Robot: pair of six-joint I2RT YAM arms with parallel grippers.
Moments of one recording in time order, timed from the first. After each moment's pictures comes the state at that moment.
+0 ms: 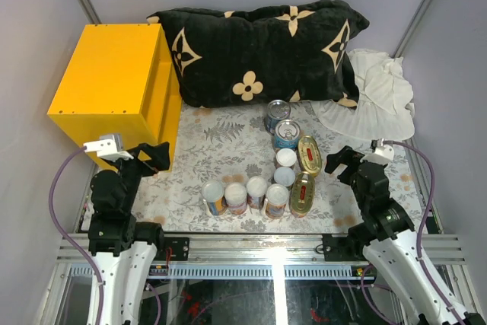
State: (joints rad) left arm -0.02 0.24 0.56 -0.39 0.07 -0.34; right arm 0.39 0.37 0.38 -0.42 0.38 0.58
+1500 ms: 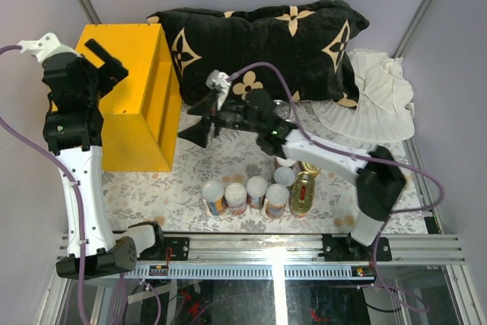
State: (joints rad) left arm 0.15 1.15 1.66 -0.73 -0.12 -0.46; right arm 0.91 1.65 1.31 0.42 -0.48 0.27
